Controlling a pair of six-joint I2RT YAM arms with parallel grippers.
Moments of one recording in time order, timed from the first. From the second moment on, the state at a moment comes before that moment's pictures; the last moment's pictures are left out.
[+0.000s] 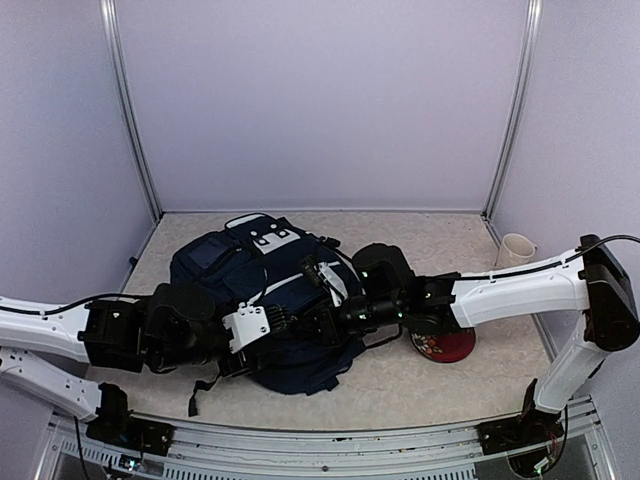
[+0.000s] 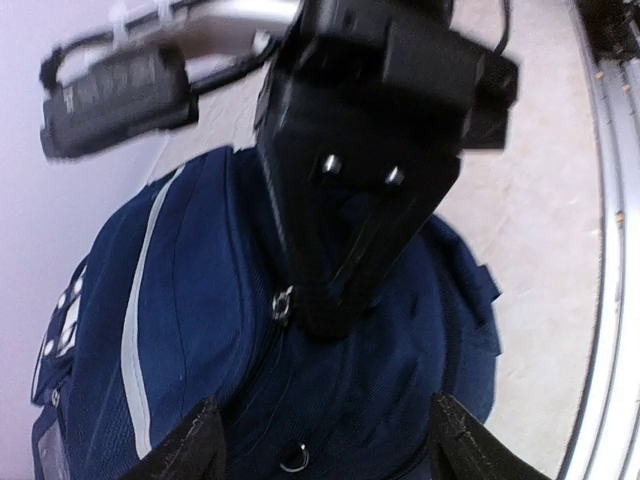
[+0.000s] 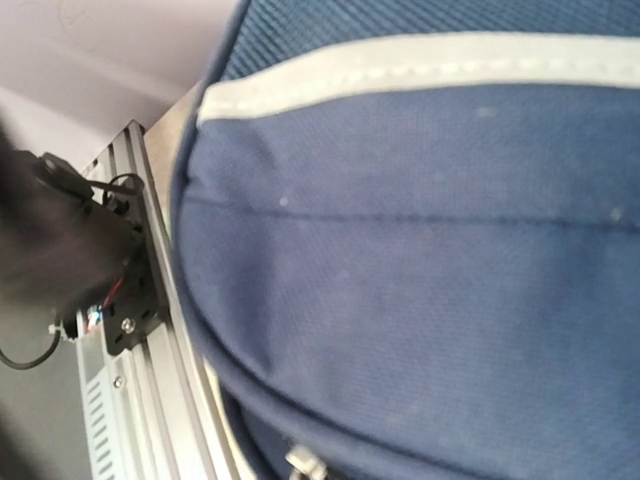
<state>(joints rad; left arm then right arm) -1.30 1.07 0.72 -0.23 -0.40 0.34 1.09 1.64 1.02 0.16 -0.33 0.46</state>
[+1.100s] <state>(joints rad) -1.19 1.23 0.82 -0.21 -0.40 0.50 1.01 1.54 1.01 -0.02 -0.26 0.35</state>
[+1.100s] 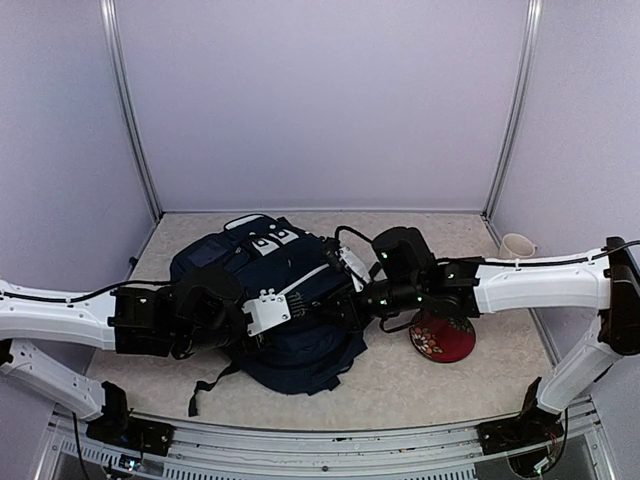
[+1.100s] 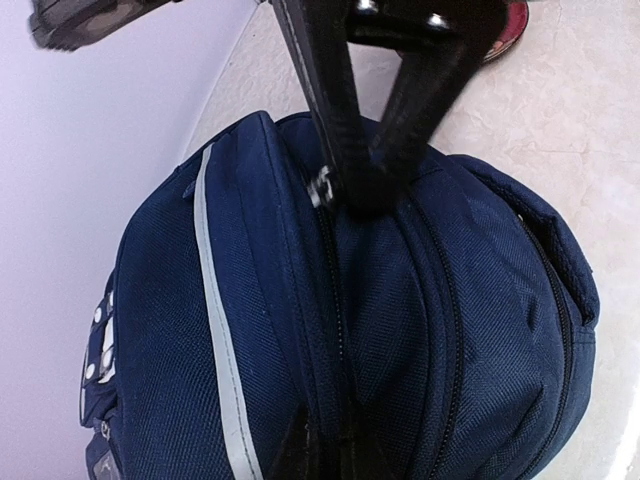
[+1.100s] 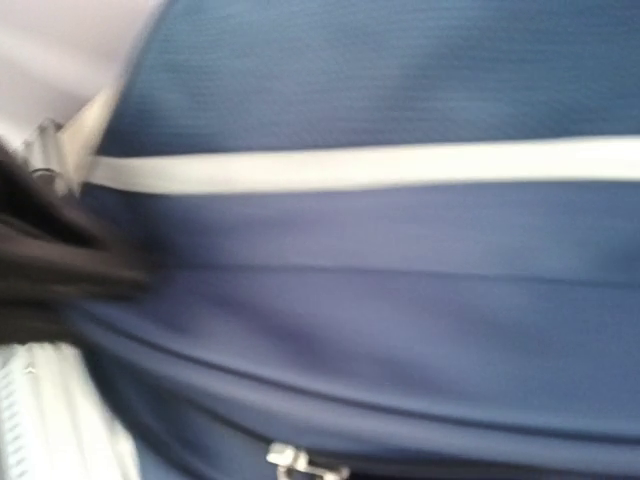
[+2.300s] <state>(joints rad) -1.14 0.97 0.72 -0.28 -0.28 0.48 0.69 1.56 1.10 -0.21 -0.46 0.04</state>
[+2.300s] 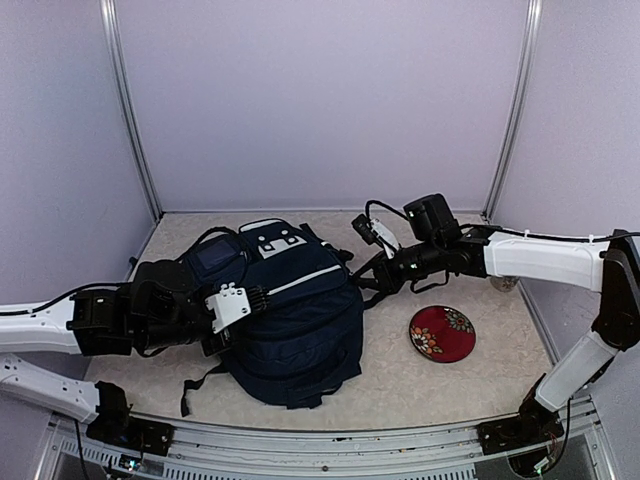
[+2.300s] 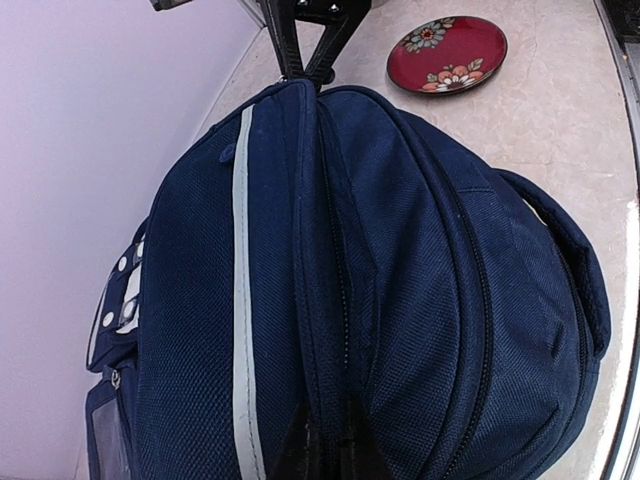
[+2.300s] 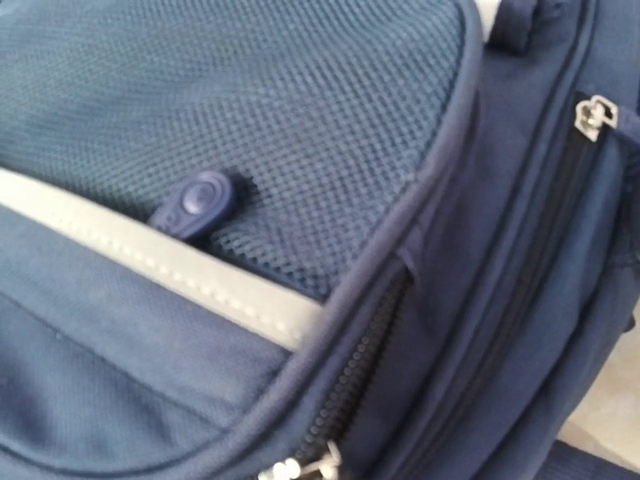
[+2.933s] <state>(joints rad) -0.97 0.79 0.77 -0.47 -0.61 -0.19 0.79 1.61 1.05 -0.05 -0.47 0.11</state>
